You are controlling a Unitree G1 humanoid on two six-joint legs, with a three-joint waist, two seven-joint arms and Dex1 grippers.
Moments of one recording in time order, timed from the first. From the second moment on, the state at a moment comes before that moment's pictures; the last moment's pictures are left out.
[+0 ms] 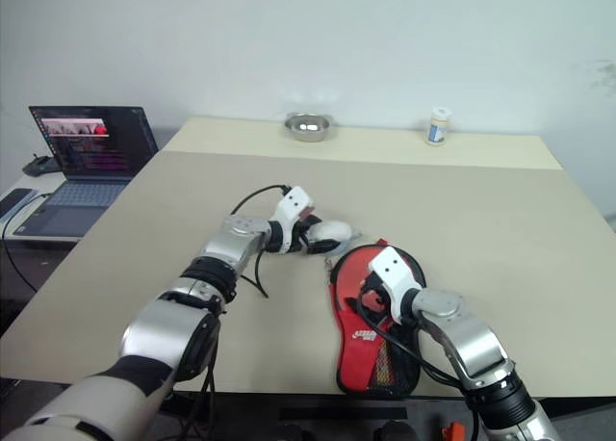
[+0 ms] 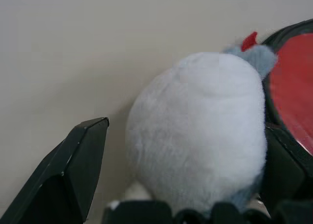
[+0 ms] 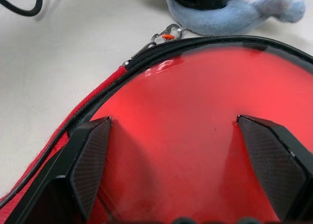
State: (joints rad) left arm -1.07 0.28 -0.11 1.13 0.04 0.11 -0.90; right arm -0.34 -0.39 0.29 -0.27 0.18 0.80 0.52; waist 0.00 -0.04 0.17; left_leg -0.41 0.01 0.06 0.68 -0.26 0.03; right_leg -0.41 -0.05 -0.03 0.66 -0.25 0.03
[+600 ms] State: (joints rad) left arm -1.05 0.27 -0.12 1.11 0.05 0.09 -0.93; right arm -0.34 -0.39 0.29 -0.27 0.18 0.81 0.51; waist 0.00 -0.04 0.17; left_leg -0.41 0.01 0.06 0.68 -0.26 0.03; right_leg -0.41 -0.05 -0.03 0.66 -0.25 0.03
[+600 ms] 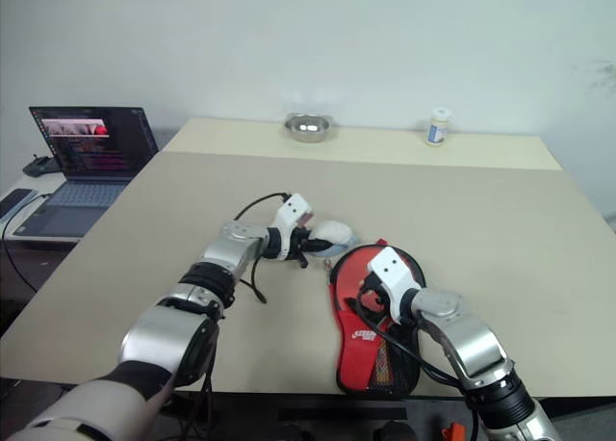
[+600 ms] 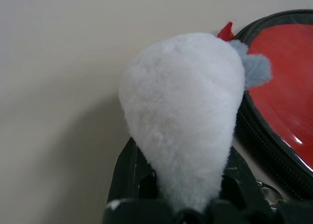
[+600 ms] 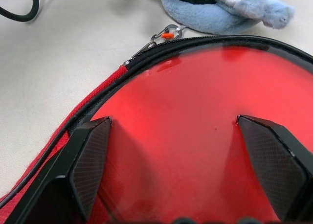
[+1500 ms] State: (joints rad) left arm -1.33 -0.08 -0.31 1.40 0.43 -0.10 -0.29; right arm -0.29 -0.43 0.29 -0.31 0.18 0.82 0.56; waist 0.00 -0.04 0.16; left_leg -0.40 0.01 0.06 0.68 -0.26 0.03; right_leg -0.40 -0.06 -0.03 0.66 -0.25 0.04
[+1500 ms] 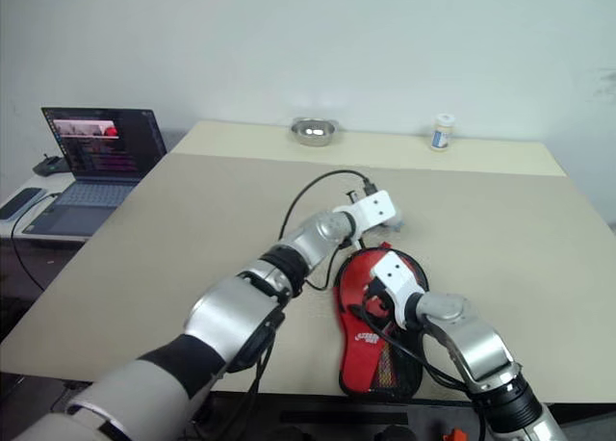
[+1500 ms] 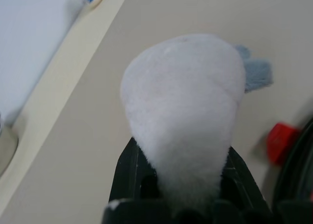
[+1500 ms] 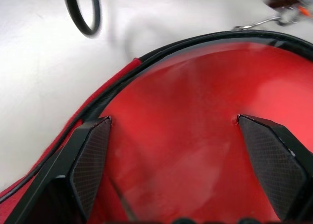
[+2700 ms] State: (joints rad) left arm -1.37 -0.18 -0.31 1.40 0.36 -0.32 -0.62; right arm -0.27 -0.42 0.32 -0.36 0.14 0.86 0.56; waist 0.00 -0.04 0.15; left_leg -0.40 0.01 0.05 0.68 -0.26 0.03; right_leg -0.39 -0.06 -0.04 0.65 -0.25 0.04
